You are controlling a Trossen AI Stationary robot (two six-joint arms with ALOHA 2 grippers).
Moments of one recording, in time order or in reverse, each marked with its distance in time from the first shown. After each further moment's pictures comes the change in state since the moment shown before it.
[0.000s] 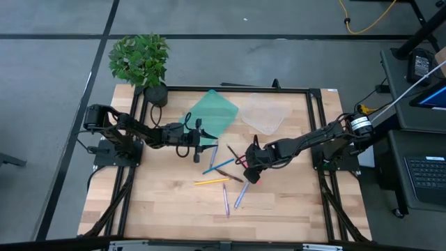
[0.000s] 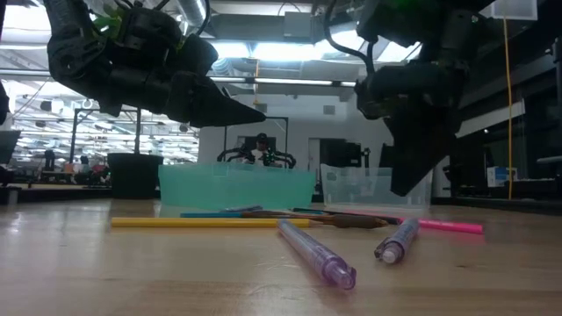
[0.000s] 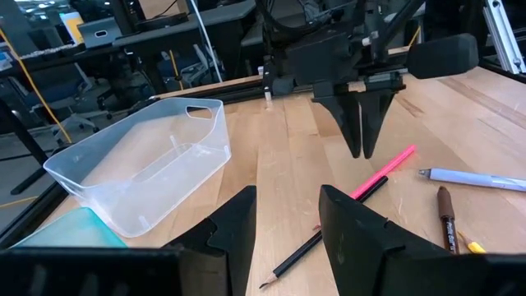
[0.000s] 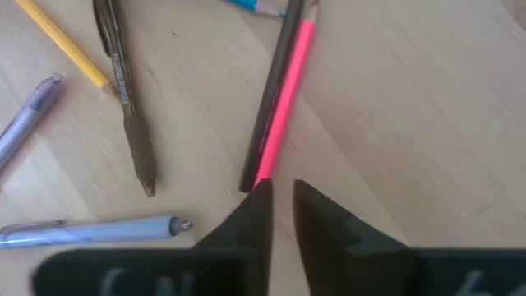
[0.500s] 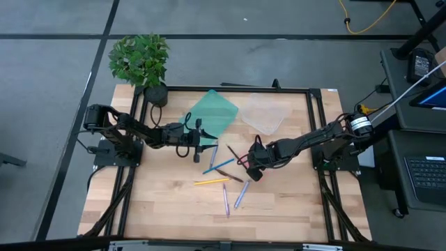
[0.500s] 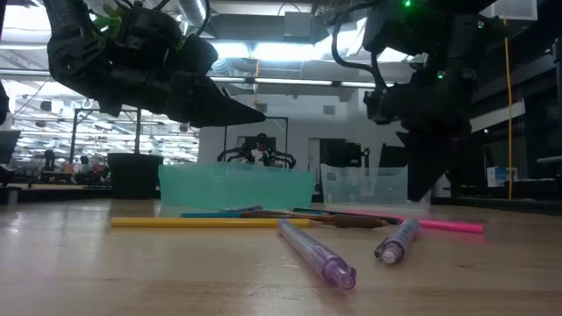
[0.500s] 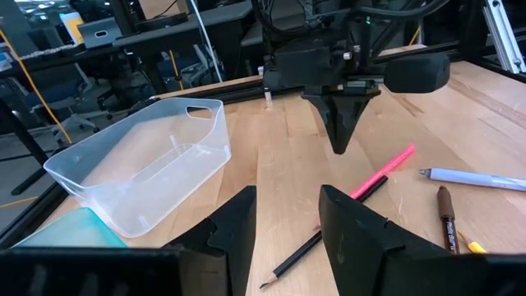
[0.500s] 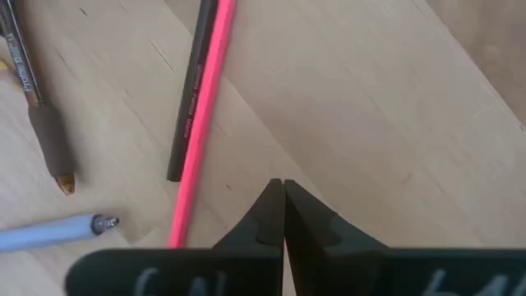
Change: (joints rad) left arm 0.000 0.000 0.000 0.000 0.000 0.001; right arm 0.000 0.002 -0.002 -0.116 0.077 0.025
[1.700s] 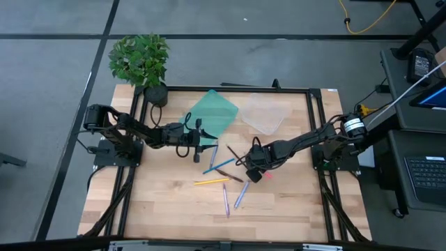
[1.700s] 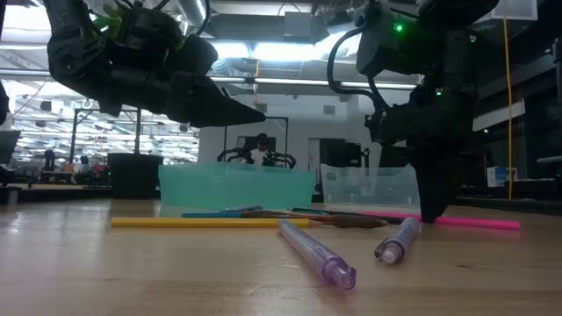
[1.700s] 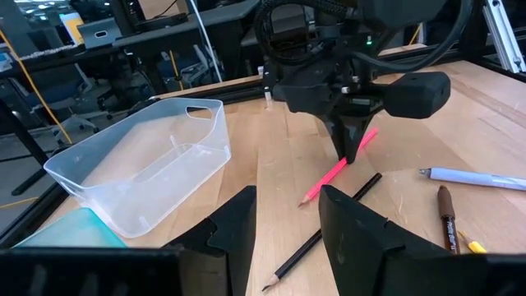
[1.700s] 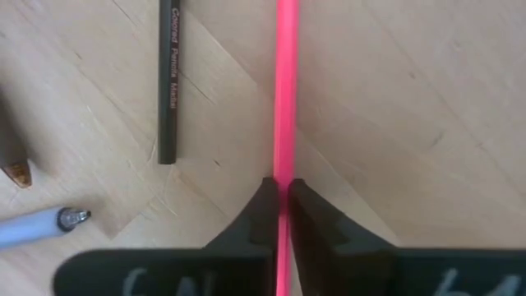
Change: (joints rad) left arm 0.000 0.000 0.000 -0.001 0.000 0.002; right arm 0.000 0.103 0.004 -0.030 -0.105 0.079
